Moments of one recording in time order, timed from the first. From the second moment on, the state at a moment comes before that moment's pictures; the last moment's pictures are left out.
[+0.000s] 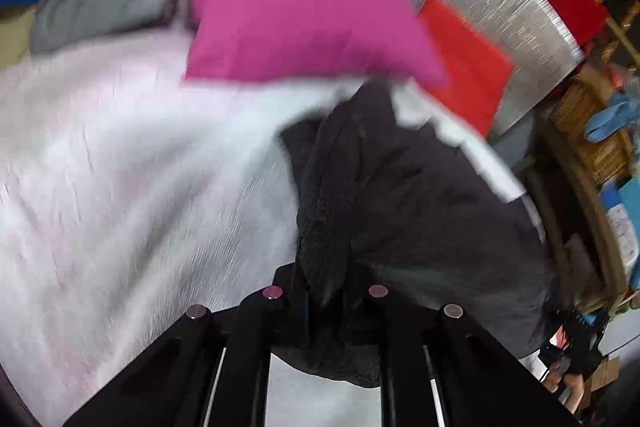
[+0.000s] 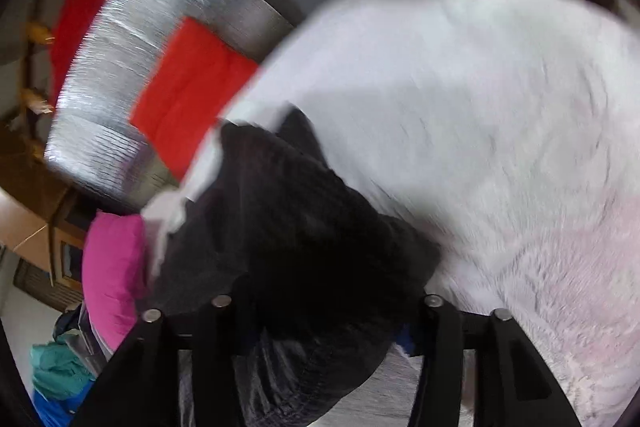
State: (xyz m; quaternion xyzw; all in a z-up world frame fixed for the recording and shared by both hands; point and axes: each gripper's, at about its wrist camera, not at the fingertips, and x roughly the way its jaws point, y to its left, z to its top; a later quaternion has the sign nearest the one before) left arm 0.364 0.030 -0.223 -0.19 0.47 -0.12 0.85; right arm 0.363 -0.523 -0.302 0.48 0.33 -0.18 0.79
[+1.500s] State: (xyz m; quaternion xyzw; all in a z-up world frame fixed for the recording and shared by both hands) left arm 0.358 0.028 -0.263 -0.36 0.50 -0.06 0.79; right arm 0.347 -0.567 -0.336 0.64 0.30 -0.09 0.70
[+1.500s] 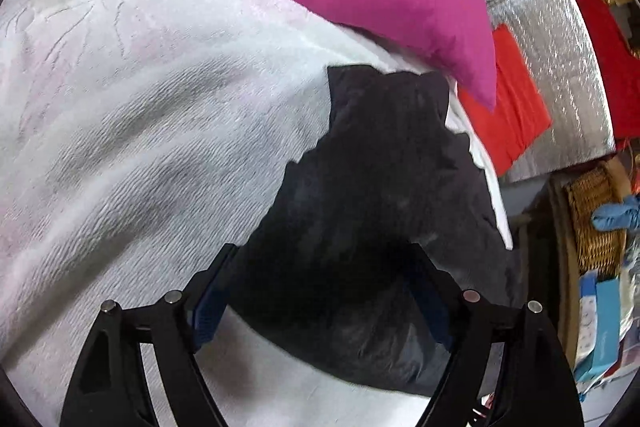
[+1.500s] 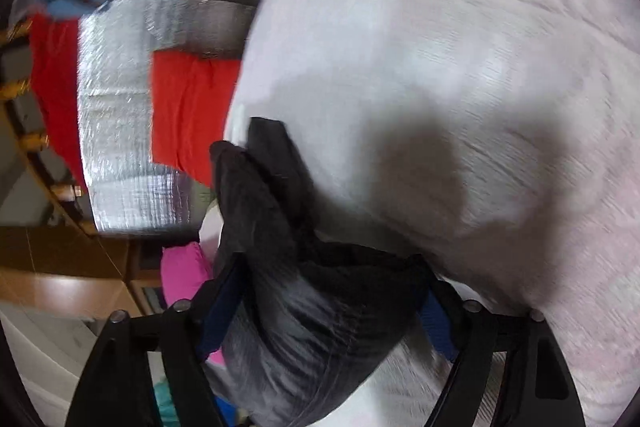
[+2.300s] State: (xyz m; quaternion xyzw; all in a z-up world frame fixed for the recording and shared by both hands) left arm 0.373 0.065 -0.218 -0.30 0.46 -0.04 0.83; right arm 0.318 -0.588 -0.280 0.58 0.27 -0.15 0.75
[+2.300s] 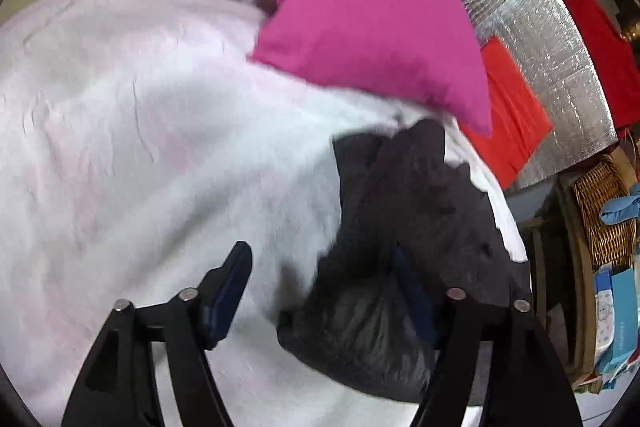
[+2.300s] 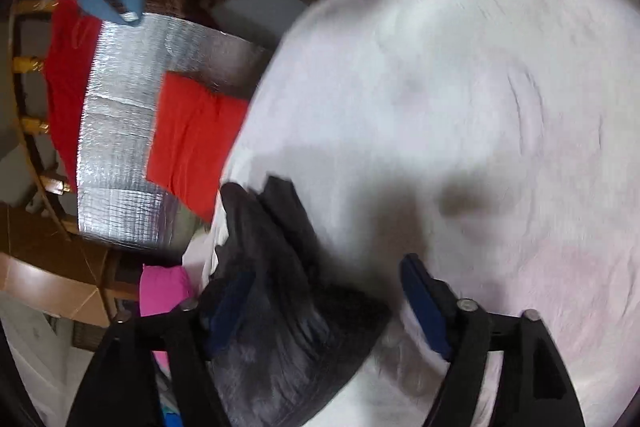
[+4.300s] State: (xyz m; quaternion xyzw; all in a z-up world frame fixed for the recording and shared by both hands) left arm 0.425 -0.014 -0.232 -0.26 0.50 -0.17 0.81; right arm 0.403 -0.515 -0.279 0.39 0.38 -0.05 0.84
